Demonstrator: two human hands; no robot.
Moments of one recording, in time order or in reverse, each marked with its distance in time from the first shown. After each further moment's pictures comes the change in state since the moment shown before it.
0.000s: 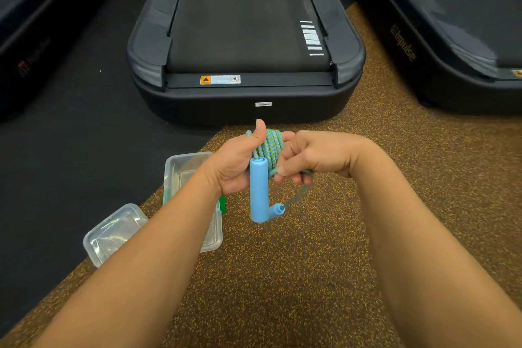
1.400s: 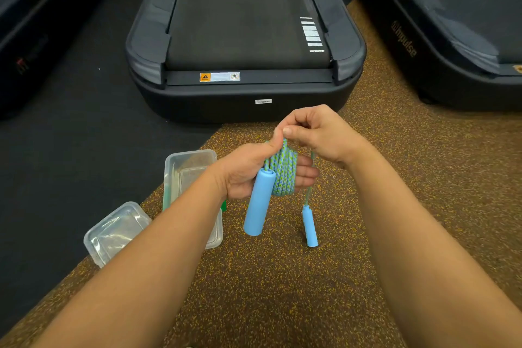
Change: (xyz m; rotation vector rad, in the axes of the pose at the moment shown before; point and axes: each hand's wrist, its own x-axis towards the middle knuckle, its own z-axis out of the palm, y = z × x) left_hand 0.002 -0.006 0.015 0.053 -0.110 -0.213; right_hand 0.015 0.021 -0.007 0.070 0.499 -0.328
